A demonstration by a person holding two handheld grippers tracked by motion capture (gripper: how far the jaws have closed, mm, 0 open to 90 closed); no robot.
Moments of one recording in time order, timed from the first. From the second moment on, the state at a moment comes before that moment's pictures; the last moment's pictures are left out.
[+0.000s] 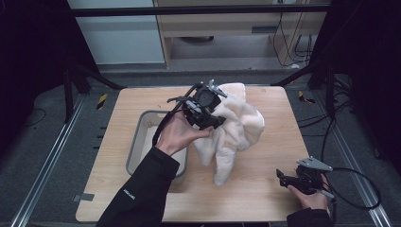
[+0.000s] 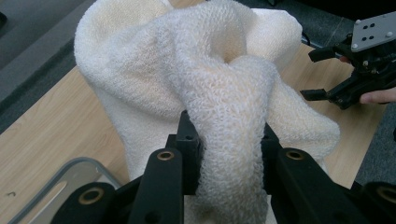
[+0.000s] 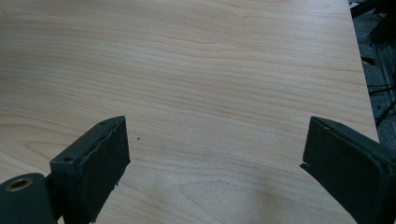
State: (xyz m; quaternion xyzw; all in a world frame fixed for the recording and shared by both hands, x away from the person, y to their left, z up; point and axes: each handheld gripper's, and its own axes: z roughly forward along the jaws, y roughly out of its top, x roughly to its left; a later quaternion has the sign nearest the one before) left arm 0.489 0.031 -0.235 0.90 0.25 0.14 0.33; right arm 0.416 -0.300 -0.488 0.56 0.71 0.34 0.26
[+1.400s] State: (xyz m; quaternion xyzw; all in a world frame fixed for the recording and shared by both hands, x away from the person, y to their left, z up) left arm 0.521 -0.013 -0.371 0.92 0.26 0.08 0.29; right arm 0.416 -0.304 -0.495 0.55 0.71 0.33 0.27
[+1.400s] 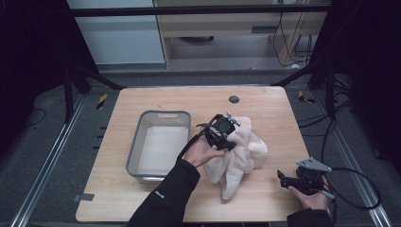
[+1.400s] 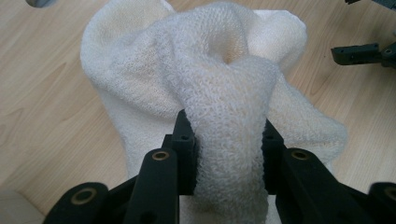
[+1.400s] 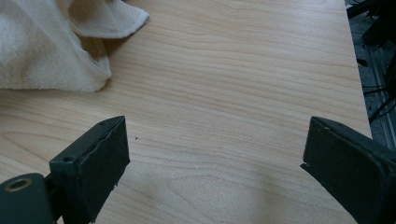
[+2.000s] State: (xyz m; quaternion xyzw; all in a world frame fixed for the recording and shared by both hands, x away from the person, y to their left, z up) left arm 0.525 -0.015 -0.403 0.92 0.27 0.08 0.28; right arm 0.417 -0.304 -0.496 0.55 0.72 0.32 0.27
